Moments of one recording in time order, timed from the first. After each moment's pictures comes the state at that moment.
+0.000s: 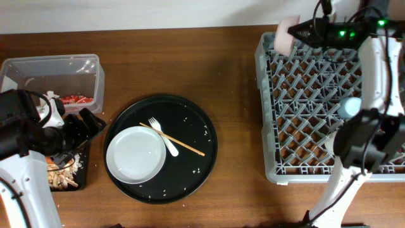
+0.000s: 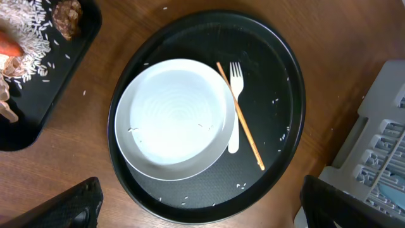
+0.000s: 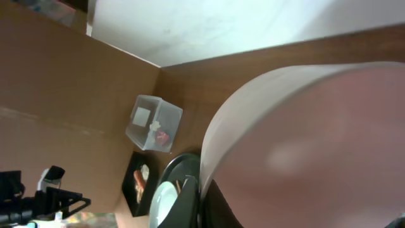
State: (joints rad) left arm 0.42 1.30 1.38 -1.35 0.36 -0.25; right arm -0.27 2.24 2.21 -1.01 -1.18 0.03
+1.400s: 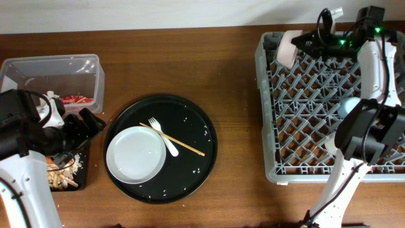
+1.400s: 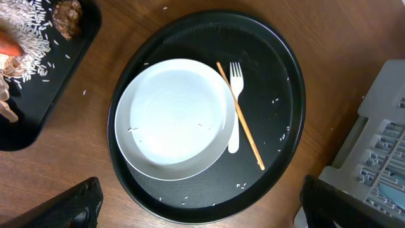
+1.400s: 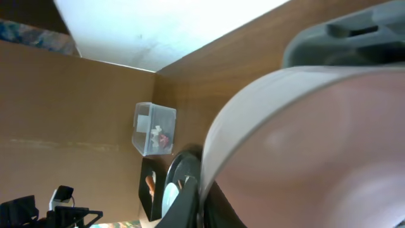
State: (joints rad) left arm 0.42 1.30 1.38 -1.35 0.36 -0.25; right arm -0.32 2.37 2.21 -1.04 -1.19 0.07
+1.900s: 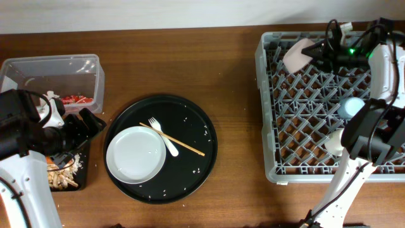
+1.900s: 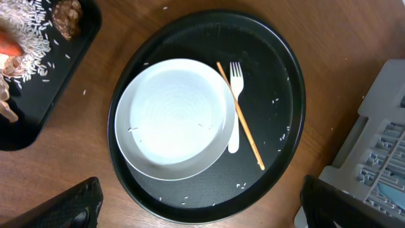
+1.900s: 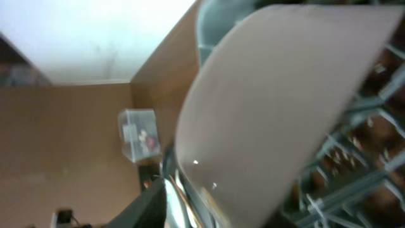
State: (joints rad) left arm 0.42 1.30 1.38 -1.35 0.36 -0.25; right arm -0.39 2.39 2.23 -1.24 -1.07 0.07
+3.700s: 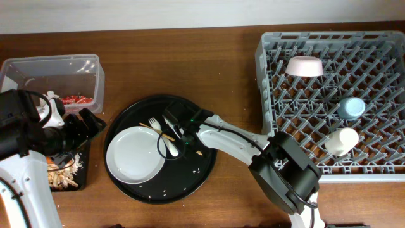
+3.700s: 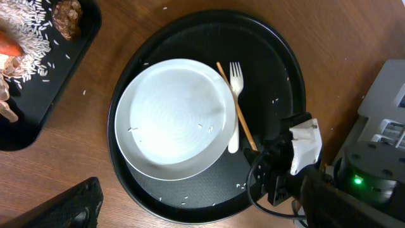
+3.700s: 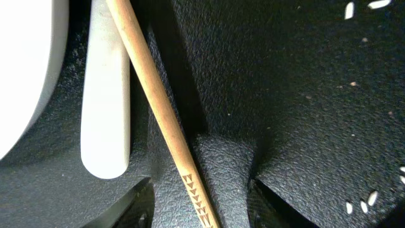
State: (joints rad) left arm 0.42 1.30 1.38 -1.35 0.36 -0.25; right arm 0.81 2.08 1.44 -0.72 -0.06 0.09
